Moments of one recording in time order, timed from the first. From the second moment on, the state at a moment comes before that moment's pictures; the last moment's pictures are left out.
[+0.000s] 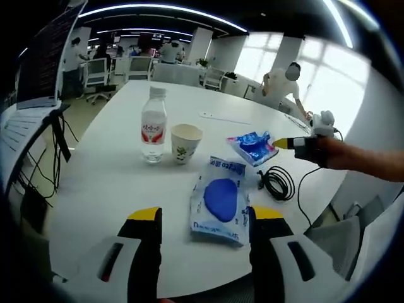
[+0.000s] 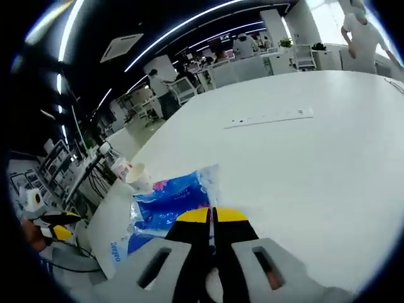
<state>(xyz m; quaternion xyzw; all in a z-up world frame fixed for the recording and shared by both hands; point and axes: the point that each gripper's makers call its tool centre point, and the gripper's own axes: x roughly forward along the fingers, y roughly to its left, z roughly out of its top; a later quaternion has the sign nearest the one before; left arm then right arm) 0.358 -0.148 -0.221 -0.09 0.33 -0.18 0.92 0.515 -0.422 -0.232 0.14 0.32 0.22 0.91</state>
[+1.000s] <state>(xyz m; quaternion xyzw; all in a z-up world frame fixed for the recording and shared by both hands) 0.360 -0.154 -0.221 -0.09 0.33 -0.18 0.92 0.545 -0.488 -0.220 0.15 0.30 0.17 0.93</state>
